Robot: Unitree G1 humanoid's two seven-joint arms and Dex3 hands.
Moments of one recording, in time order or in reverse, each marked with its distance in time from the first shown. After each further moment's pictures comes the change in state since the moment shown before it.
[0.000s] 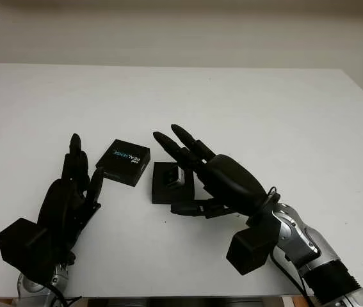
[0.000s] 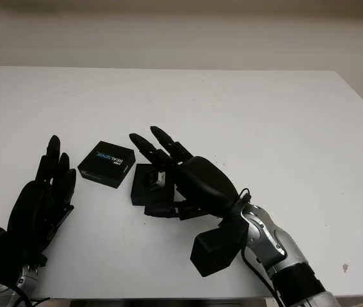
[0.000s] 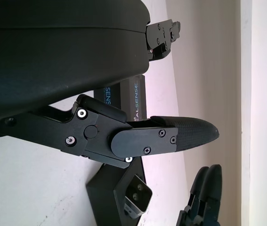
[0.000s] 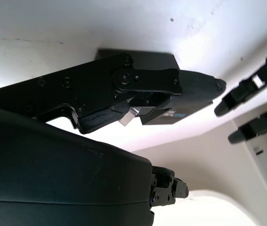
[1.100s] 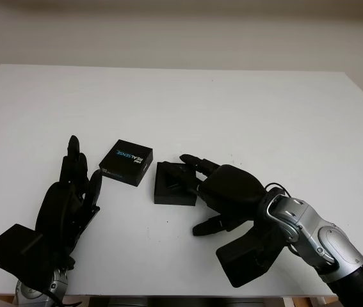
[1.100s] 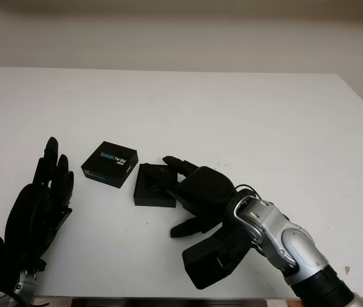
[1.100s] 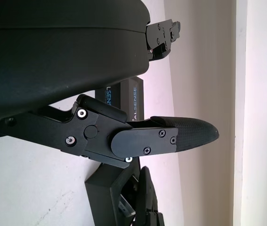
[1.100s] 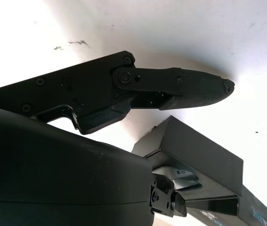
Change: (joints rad) left arm 0.037 -0.012 0.001 -0.042 -0.018 0.003 0.002; right arm 0.051 -0.171 0.093 -0.433 -0.347 0.422 0.497
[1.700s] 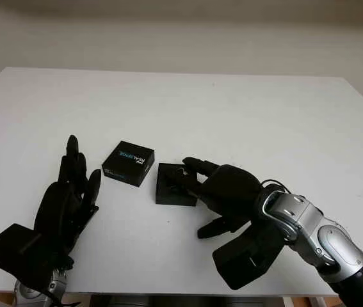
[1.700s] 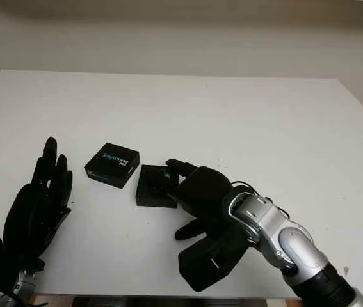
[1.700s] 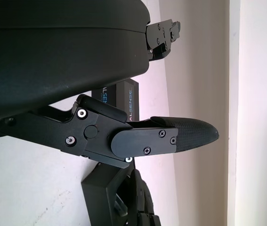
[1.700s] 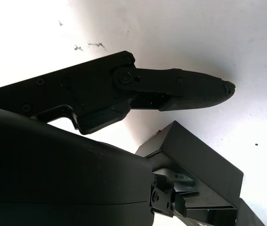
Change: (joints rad) left arm -0.001 0.002 0.007 -0.006 -0.012 0.005 -0.002; right arm -0.010 0.004 0.032 -0.064 -0.044 0.093 0.129
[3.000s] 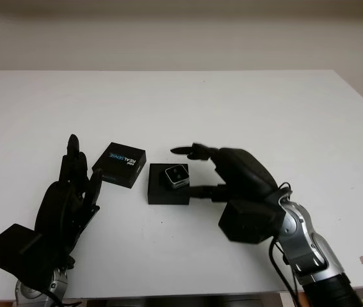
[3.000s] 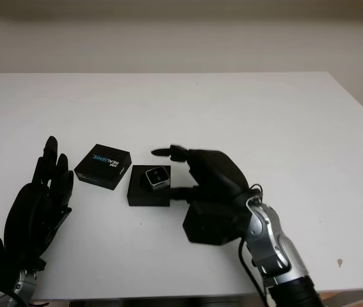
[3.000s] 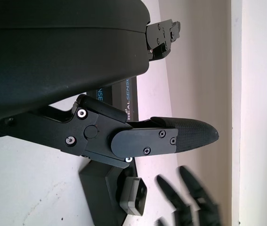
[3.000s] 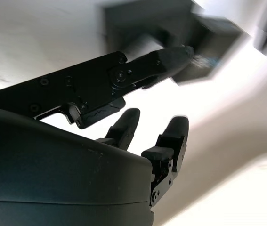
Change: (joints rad) left arm 0.002 -0.003 -0.009 -0.008 0.012 -0.001 0.008; right arm -0.003 0.326 -0.248 0.251 0.582 -0.013 -0.500
